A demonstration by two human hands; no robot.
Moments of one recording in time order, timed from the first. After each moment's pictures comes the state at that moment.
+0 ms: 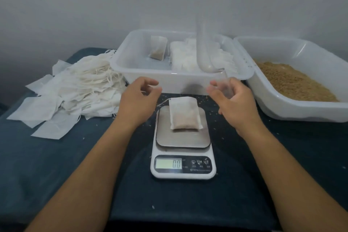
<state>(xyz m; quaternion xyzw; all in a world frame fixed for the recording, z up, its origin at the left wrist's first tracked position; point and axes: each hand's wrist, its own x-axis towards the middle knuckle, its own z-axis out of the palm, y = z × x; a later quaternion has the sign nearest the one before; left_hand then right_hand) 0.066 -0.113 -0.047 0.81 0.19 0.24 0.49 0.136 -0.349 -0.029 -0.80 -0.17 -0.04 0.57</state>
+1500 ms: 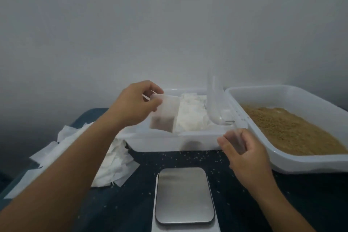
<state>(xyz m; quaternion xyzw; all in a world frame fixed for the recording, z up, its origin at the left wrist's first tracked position) 0.127 -0.078 0.097 0.92 0.02 0.21 0.34 0.140 -0.365 -0.019 -0.79 -0.13 -0.14 0.58</state>
